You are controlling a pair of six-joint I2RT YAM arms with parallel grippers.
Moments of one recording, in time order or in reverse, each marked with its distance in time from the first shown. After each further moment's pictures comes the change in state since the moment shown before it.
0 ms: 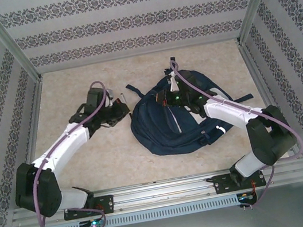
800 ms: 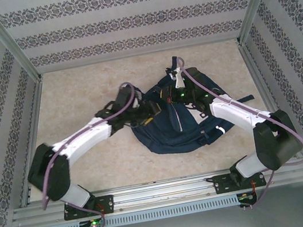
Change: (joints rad) left arm -0.180 0.125 0.119 -0.006 -0.003 -0.099; right arm -0.046 -0.063 -0.002 -0.036 -0.025 -0.048
